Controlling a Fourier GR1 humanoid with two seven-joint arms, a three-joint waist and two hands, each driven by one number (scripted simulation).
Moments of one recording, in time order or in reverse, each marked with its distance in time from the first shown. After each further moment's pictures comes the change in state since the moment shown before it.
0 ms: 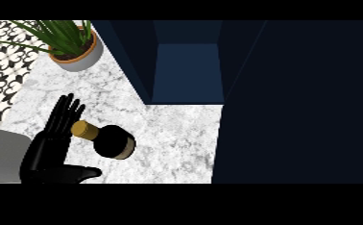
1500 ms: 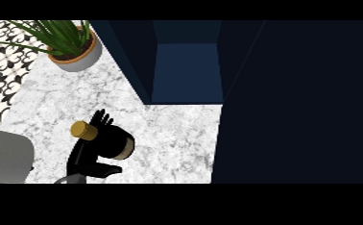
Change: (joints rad) left arm -0.326 0.007 0.057 0.997 -0.136 -0.193 -0.562; right arm -0.035 0.018 0.010 -0.009 0.022 -0.001 0.038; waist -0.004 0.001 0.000
